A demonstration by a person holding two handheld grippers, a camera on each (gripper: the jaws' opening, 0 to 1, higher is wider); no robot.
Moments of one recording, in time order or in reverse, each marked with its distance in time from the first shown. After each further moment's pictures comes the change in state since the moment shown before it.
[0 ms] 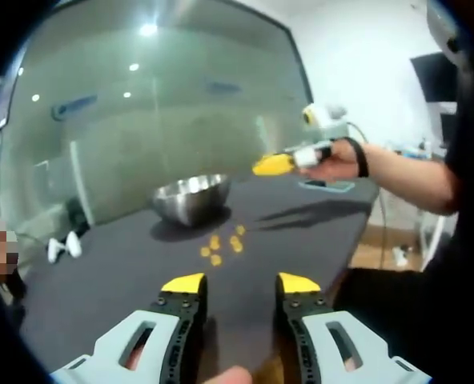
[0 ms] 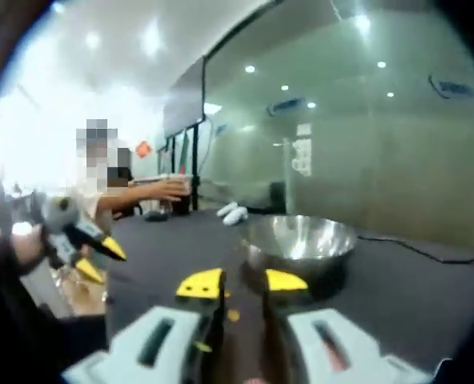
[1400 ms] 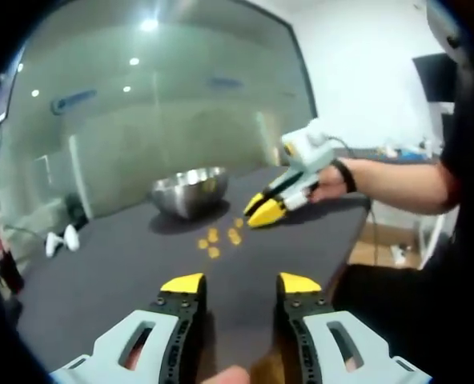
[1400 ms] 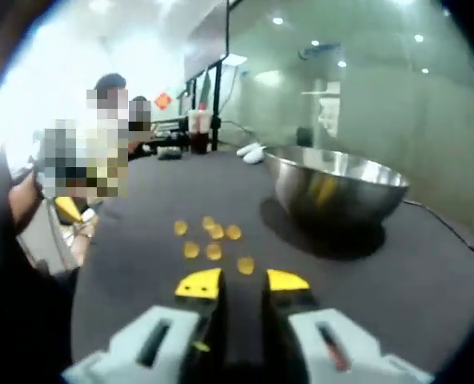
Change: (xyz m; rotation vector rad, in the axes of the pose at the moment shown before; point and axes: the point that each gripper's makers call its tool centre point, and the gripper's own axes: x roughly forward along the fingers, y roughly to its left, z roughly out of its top) left arm -0.001 0.000 -0.009 -0.015 0.024 -0.001; right arm 0.052 0.025 -0.079 -0.053 0.250 0.128
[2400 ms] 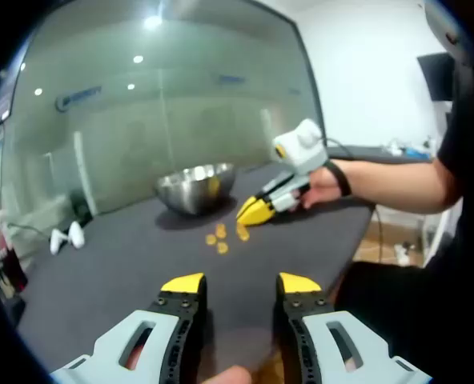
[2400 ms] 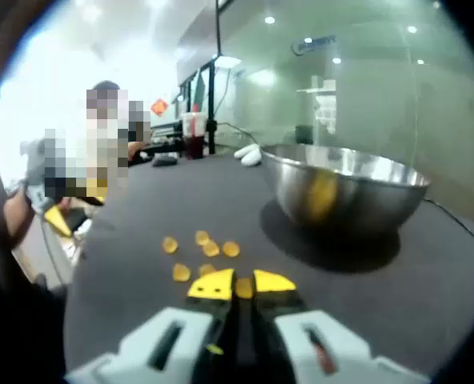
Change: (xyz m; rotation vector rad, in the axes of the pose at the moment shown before) left arm -0.002 0.009 -0.003 -0.002 0.012 0.021; right arm 0.014 0.001 0.013 0.028 -0.029 -0.010
